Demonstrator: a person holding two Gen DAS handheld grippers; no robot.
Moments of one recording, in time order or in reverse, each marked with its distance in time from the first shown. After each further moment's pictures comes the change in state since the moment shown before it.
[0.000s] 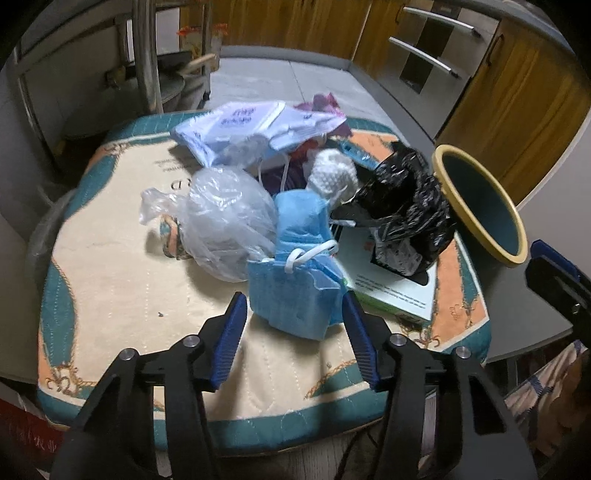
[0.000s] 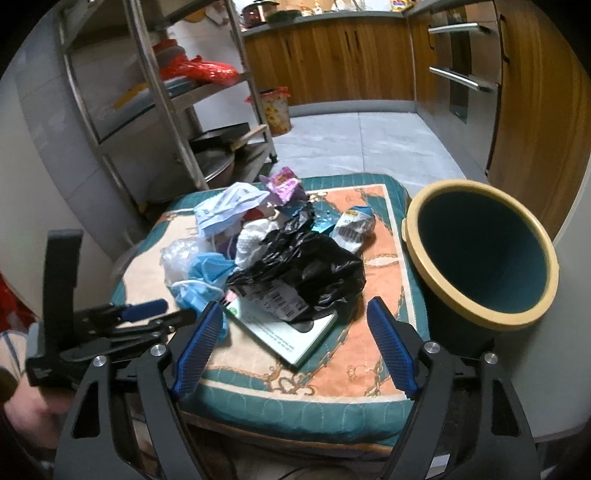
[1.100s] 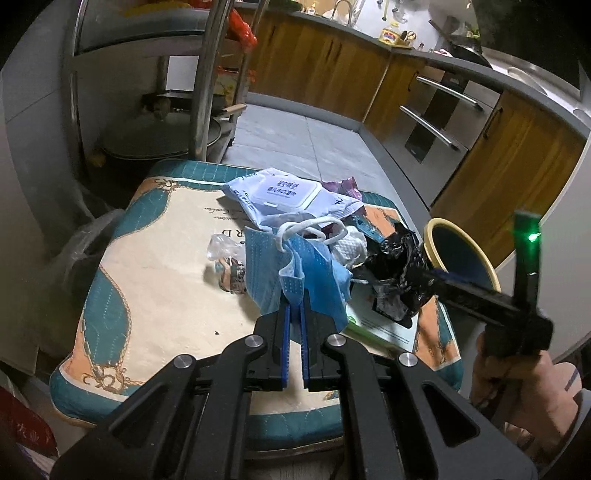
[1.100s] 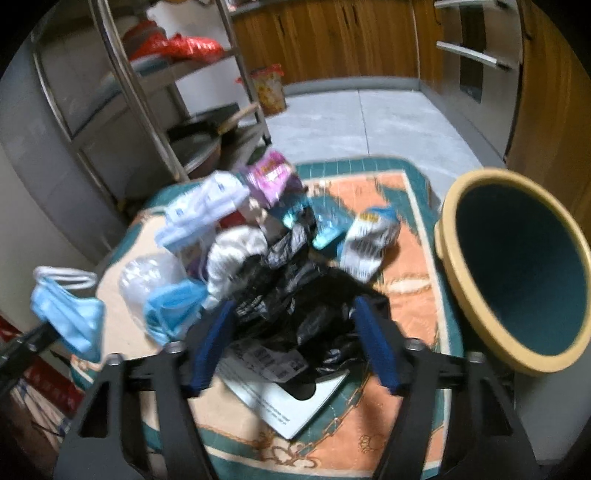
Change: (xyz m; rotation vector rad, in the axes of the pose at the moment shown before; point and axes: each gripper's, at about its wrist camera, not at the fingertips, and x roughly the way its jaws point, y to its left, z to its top) left arm -0.077 0.046 -0.005 -0.118 -0.226 -0.043; right arm 0.093 -0.007 0.027 0.029 0.125 0.004
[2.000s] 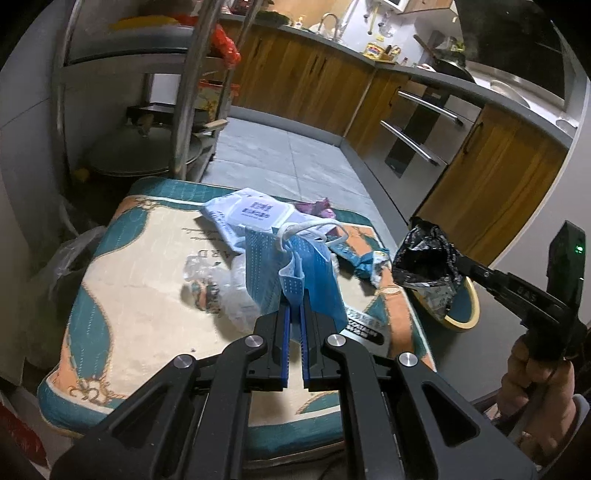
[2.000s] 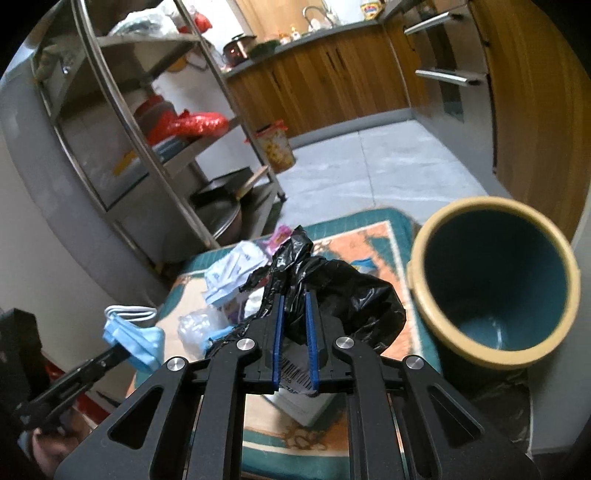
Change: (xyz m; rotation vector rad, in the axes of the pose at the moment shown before) left arm -0.006 -0.014 0.010 0.014 -0.051 -0.087; right arm -0.105 -0.030 0.006 0.103 -0.258 0.107
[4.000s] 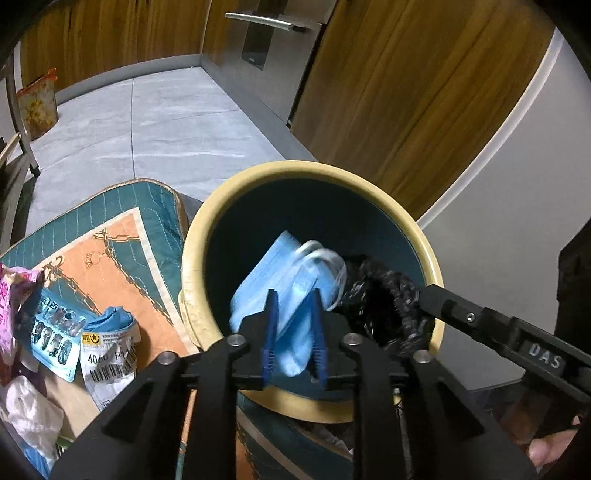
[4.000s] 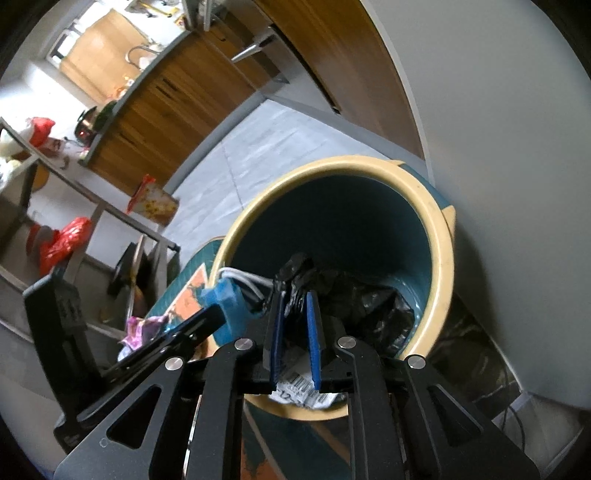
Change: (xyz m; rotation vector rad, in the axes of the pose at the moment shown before) left arm 0.258 -0.266 0.030 0.382 0.364 -0.257; right arm 0.004 -0.206 0.008 0.554 0.023 -0.220
